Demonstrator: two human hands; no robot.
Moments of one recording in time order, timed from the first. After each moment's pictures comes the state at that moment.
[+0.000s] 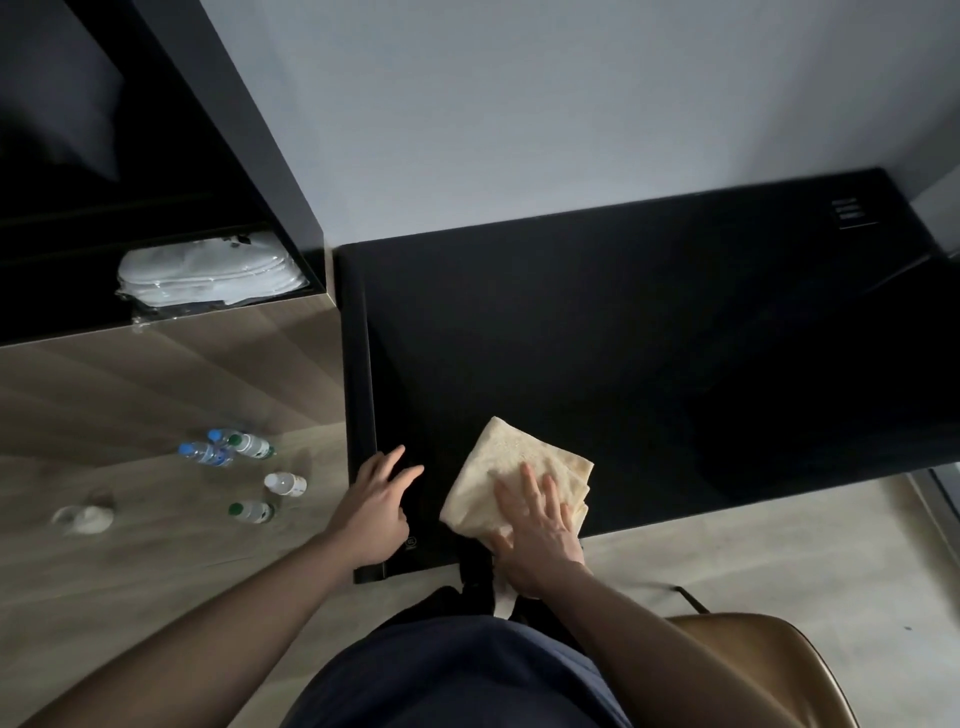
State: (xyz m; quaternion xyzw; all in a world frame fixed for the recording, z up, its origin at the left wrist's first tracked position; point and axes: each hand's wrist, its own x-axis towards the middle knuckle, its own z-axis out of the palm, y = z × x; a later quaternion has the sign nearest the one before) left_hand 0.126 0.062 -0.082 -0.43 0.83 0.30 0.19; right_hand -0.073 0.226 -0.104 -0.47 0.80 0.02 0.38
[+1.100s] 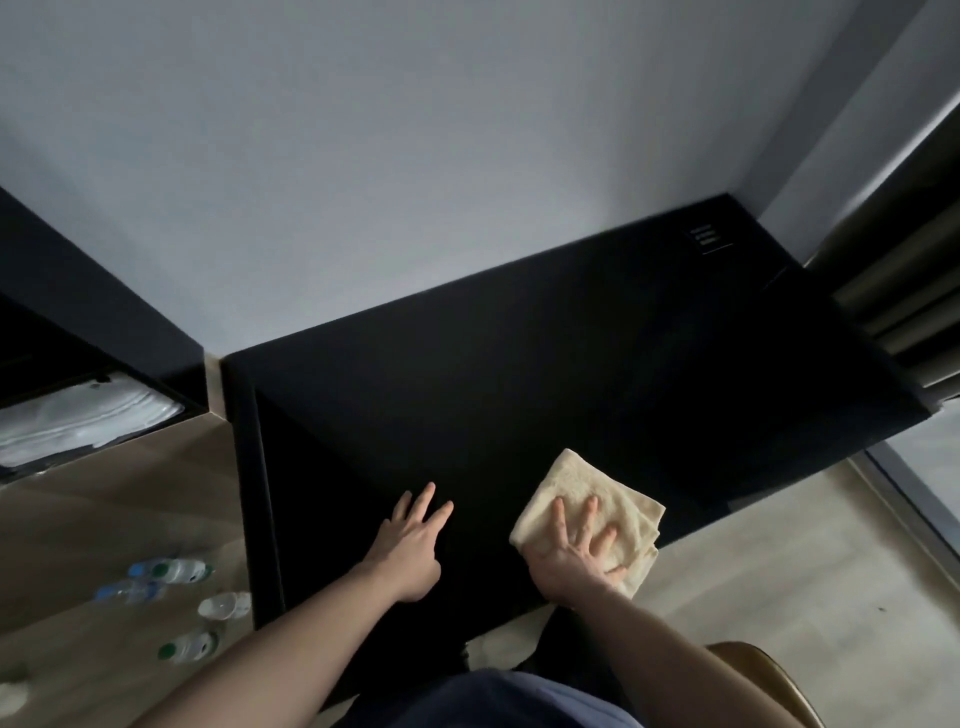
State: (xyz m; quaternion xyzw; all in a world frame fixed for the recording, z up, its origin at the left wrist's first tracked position) left_hand -0.074 0.075 -0.059 -0.33 0.84 0.27 0.33; right_hand -0.230 0.247 -0.084 -0.16 0.85 -0.01 0.50
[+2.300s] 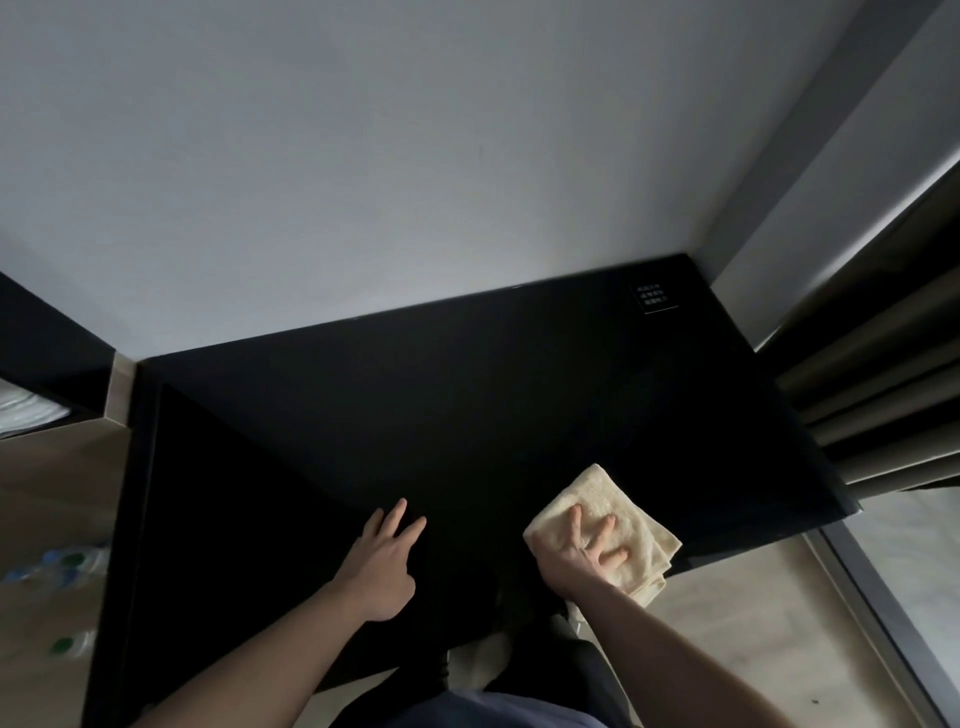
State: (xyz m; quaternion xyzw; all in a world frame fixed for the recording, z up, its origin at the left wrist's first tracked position) left_hand -0.228 0.151 -0.054 -0.39 0.81 0.30 0.31; right_hand -0.447 0.313 -0.089 -0.11 0.86 -0.03 0.50
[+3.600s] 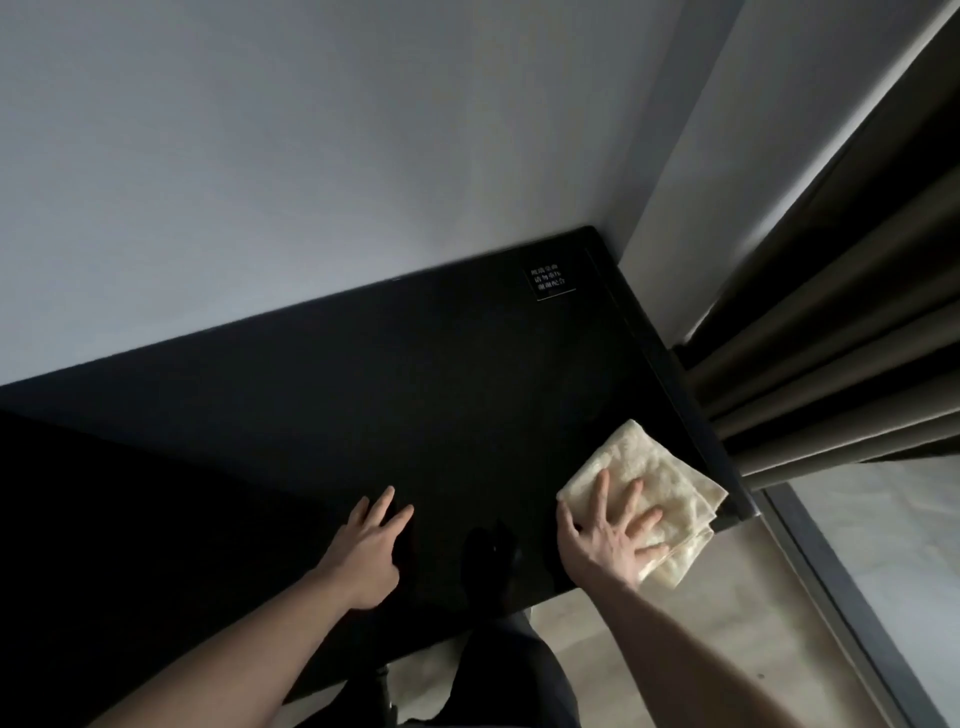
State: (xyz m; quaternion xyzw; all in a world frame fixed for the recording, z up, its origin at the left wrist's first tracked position) left_hand -0.438 0.216 -0.076 -0.38 0.80 0.29 0.36; right_hand -0.674 0.418 -0.121 -0.15 0.91 -0.06 0.38
